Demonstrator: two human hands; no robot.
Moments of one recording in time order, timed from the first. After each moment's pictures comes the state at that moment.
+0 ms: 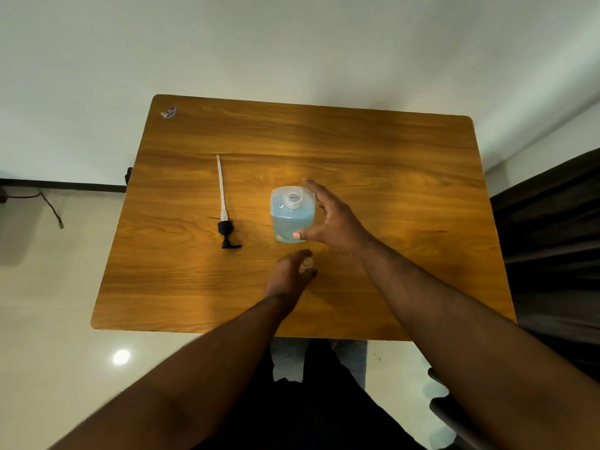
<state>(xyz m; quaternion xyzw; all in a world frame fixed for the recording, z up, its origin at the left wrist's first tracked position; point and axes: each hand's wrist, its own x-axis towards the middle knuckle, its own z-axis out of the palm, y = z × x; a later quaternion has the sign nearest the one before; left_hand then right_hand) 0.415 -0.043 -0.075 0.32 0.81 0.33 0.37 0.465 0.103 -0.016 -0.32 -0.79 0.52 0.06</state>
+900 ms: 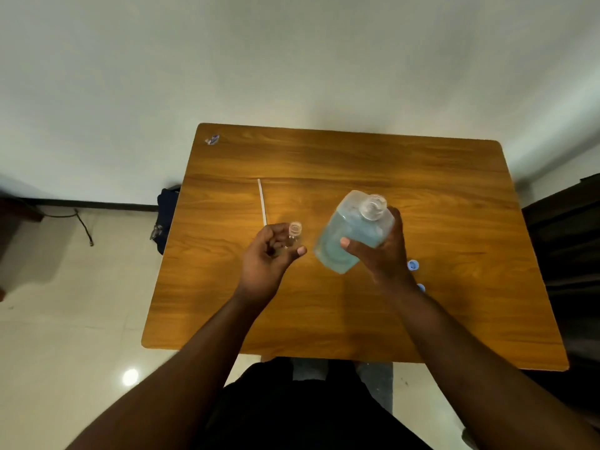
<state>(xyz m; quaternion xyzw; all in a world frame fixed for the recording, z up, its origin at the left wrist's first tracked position) 0.300 -0.101 0.017 0.25 0.71 0.57 0.32 0.448 0.041 0.026 -0.38 -0.63 0.59 0.32</state>
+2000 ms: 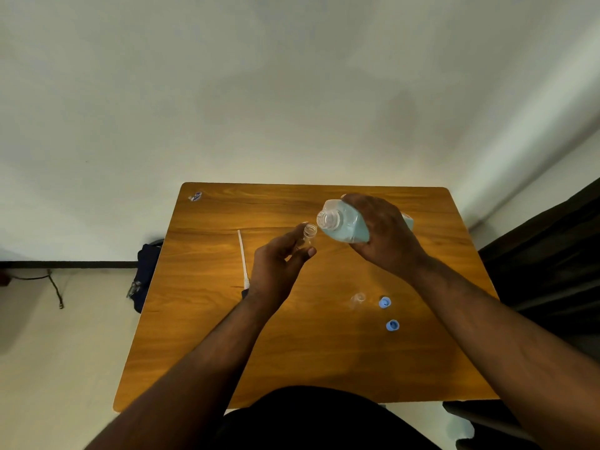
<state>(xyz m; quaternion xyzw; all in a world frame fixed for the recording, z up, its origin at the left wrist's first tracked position) 0.309 -0.033 0.077 0.42 0.67 0.57 0.21 0.456 0.128 0.115 -0.21 -0.95 0.11 0.21</state>
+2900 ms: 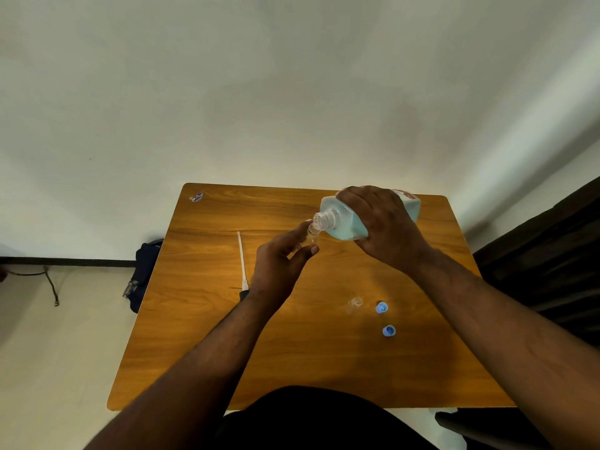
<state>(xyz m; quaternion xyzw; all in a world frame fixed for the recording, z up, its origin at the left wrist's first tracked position) 0.313 -0.031 0.088 0.44 0.67 0.56 0.19 0.448 0.133 0.140 -0.15 -0.97 -0.01 0.19</state>
